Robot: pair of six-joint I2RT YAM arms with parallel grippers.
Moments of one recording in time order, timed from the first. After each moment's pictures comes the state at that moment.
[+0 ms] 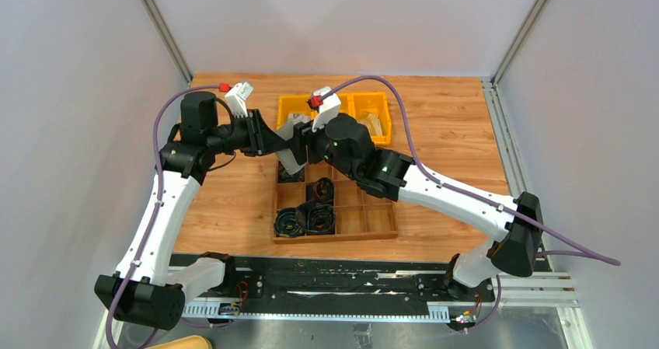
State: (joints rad) left arm -0.16 1.08 1.19 -0.62 0.73 -0.37; right arm 1.08 1.48 1.40 -0.12 0.29 0.27
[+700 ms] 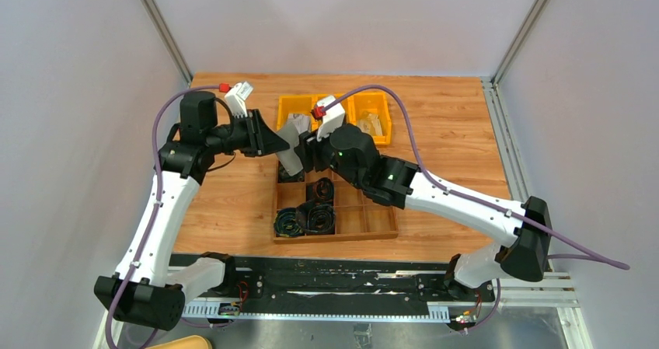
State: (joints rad) left arm -0.15 1.08 1.20 -0.64 0.74 -0.39; right arm 1.10 1.43 1.33 -0.12 0.35 0.22
